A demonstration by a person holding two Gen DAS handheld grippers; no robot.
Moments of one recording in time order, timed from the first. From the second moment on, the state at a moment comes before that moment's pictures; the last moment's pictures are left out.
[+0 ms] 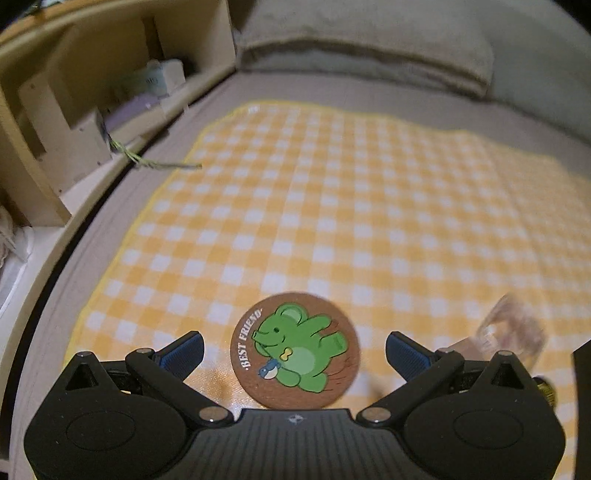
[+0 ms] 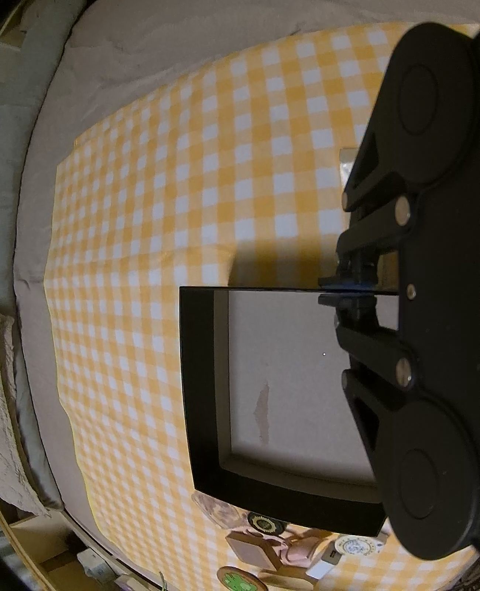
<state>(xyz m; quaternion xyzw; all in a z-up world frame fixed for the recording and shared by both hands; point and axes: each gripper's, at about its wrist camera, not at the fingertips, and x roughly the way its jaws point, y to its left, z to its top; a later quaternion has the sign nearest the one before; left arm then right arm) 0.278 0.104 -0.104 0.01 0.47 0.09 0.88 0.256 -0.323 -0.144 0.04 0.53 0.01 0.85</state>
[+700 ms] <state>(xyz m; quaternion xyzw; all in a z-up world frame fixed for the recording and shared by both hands) 0.337 0.135 -0.159 0.00 0.54 0.10 0.84 0.255 -0.305 -0.138 0.07 0.54 0.05 0.84</state>
